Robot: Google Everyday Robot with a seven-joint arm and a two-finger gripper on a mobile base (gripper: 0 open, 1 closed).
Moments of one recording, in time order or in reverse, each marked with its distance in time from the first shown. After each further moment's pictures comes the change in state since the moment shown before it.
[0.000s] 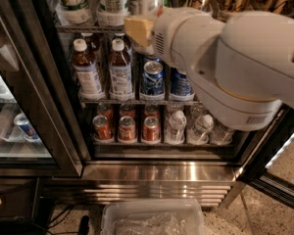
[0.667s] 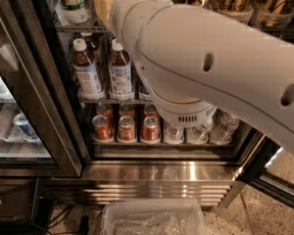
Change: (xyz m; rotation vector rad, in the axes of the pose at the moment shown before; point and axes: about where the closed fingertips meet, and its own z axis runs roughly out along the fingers) arm -0.043 0.038 0.021 0.123 -0.111 0.008
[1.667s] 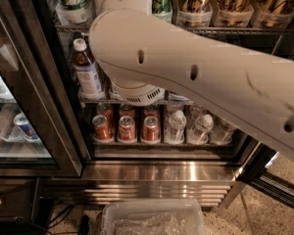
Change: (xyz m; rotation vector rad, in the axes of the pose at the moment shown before) arm -0.025 -0.009 0.057 0.193 -0.163 -0.058
